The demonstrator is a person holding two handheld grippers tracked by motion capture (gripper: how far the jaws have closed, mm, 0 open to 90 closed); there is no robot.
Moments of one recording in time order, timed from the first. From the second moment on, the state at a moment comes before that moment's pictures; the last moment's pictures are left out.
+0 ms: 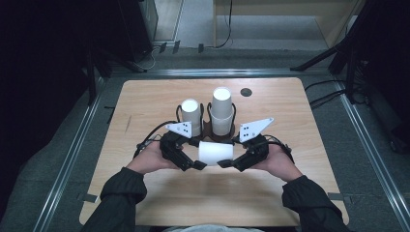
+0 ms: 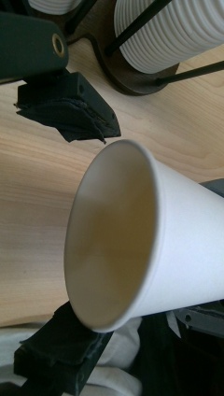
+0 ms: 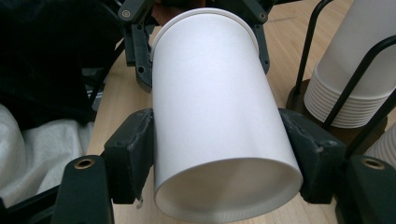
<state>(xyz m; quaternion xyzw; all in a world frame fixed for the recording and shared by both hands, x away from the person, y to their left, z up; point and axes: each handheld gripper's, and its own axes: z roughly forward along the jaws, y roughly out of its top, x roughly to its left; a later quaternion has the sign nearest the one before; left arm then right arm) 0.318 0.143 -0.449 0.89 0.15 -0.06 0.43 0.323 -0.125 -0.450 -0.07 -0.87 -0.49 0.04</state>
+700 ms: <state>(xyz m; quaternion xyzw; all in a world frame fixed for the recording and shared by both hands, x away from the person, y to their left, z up) 0.315 0.142 -0.450 0.87 0.16 -0.08 0.46 0.323 -0.124 -0.452 -0.07 -0.86 -0.51 0.07</state>
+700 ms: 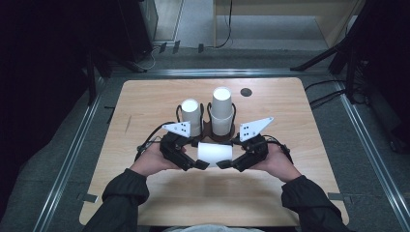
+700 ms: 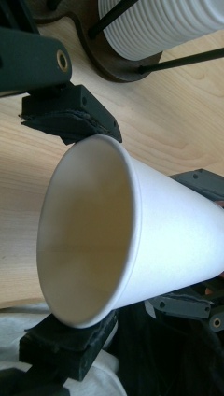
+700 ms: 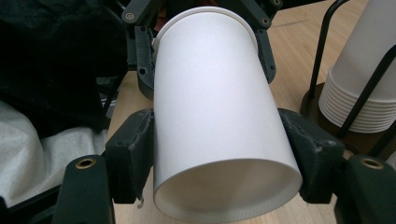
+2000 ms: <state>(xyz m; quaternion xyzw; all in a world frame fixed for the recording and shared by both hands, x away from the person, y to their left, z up) 0.323 0.139 -0.440 0.93 0.15 -0.05 0.34 0.323 -0.118 -0.462 -0.08 -0.90 -0.43 0.03</state>
